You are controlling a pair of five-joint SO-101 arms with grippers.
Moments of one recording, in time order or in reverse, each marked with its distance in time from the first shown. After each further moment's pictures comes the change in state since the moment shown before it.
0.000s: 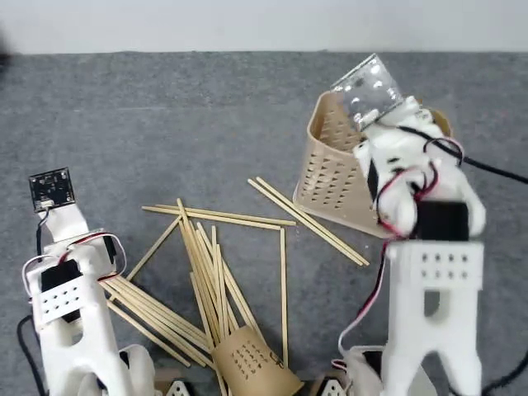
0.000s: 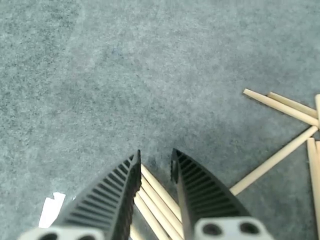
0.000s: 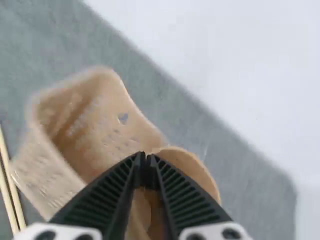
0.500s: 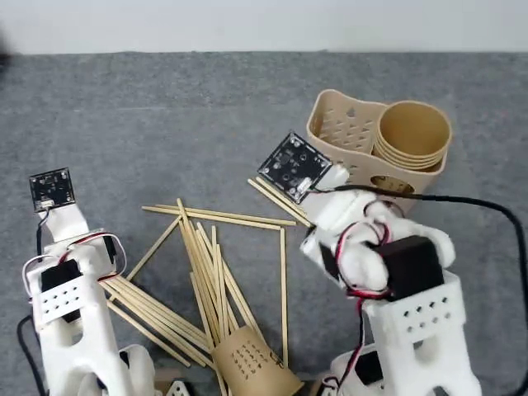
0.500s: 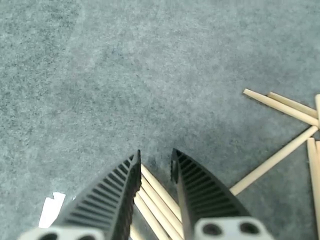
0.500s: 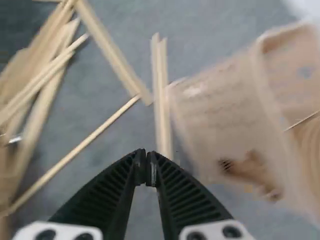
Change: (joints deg) left arm 0.0 0.0 0.0 0.0 0.0; right arm -21.2 -7.6 -0.1 38.9 -10.7
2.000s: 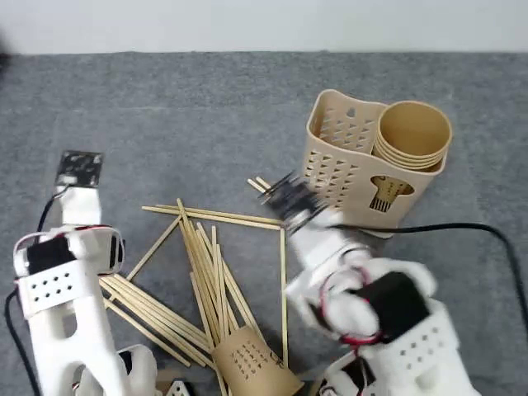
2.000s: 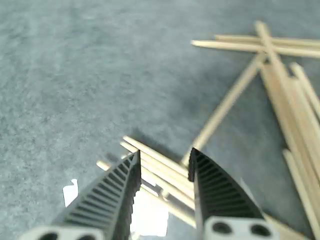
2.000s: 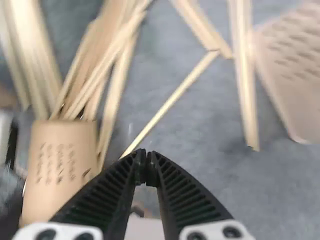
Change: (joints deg) left arm 5.8 0.0 -19.0 30.7 -16.2; right arm -8.7 -9.4 8.9 5.9 -22.2
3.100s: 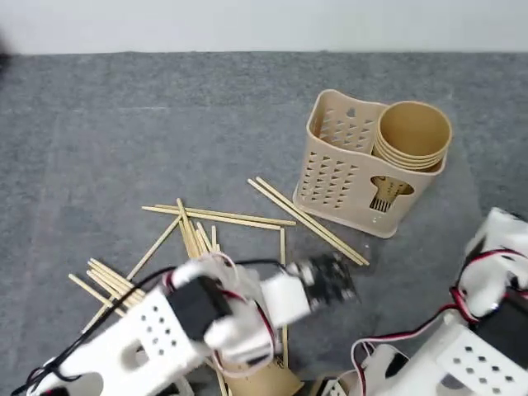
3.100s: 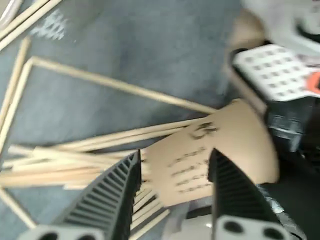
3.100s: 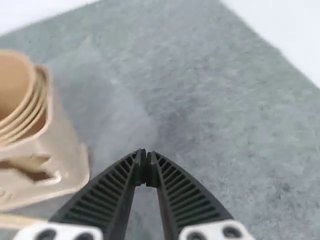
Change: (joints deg) left arm 79.9 0.0 -15.7 23.4 8.5; right arm 69.9 -0.1 -8.7 -19.2 -1.6
